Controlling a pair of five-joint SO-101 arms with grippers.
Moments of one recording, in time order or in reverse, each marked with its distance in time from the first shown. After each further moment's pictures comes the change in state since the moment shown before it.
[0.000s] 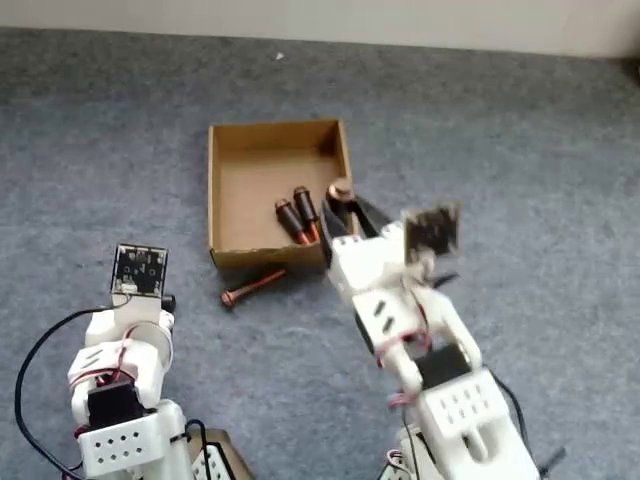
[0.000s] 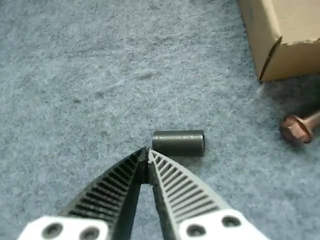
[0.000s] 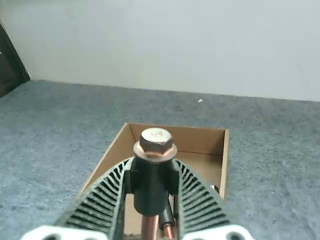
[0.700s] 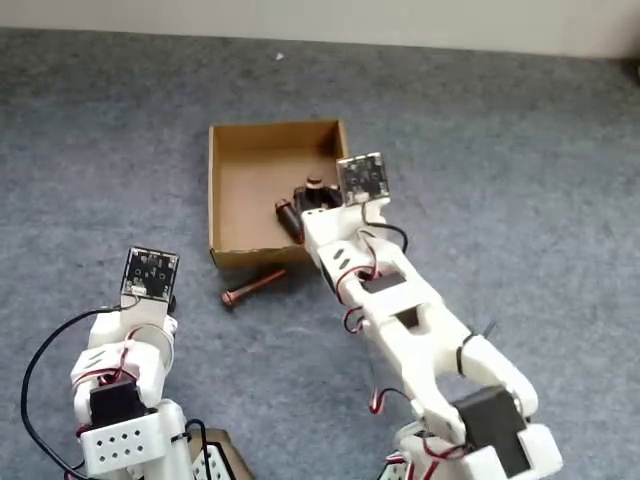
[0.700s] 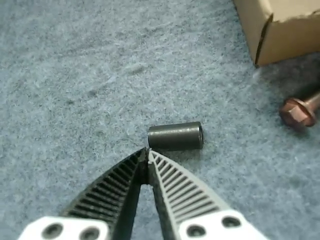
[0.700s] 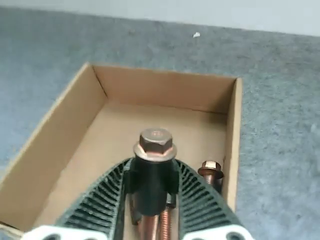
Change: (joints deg) left arm 0.0 0.0 1.8 -0.3 -4.7; right arm 0.0 50.9 -14.8 -22.5 4.5
